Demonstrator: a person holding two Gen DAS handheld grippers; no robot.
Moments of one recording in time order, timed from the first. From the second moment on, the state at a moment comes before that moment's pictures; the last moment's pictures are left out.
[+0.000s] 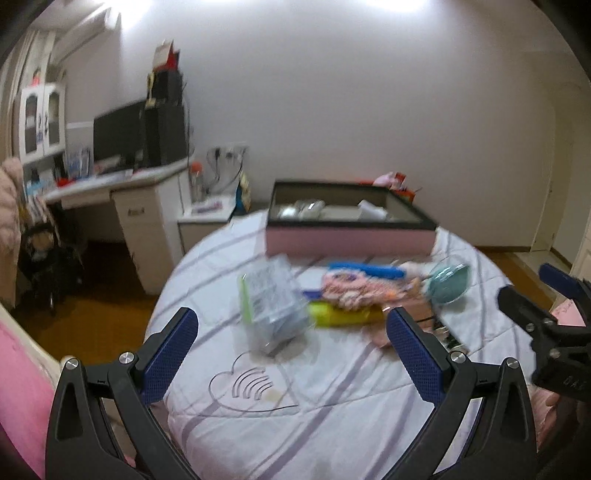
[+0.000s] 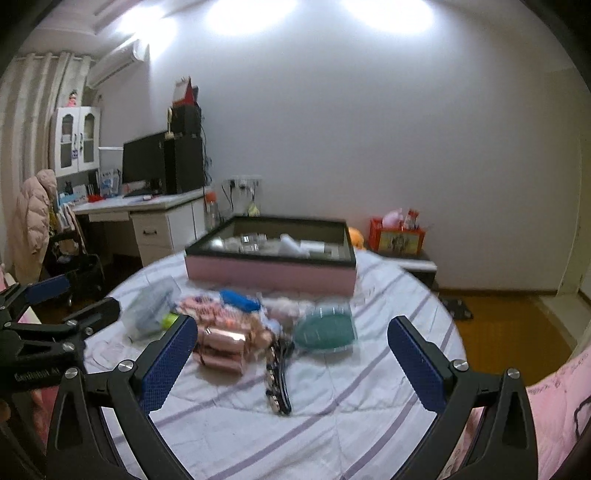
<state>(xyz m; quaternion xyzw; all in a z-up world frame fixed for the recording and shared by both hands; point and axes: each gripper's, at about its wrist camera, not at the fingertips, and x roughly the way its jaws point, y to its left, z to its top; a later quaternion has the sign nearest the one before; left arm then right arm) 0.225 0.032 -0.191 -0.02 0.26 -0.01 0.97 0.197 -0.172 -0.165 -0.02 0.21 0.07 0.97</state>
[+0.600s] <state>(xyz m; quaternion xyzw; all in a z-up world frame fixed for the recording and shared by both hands) 0.323 0.061 -0.246 -0.12 0.37 -0.01 0.92 0.280 -0.207 -0.203 0.01 0.30 0.04 0.95</state>
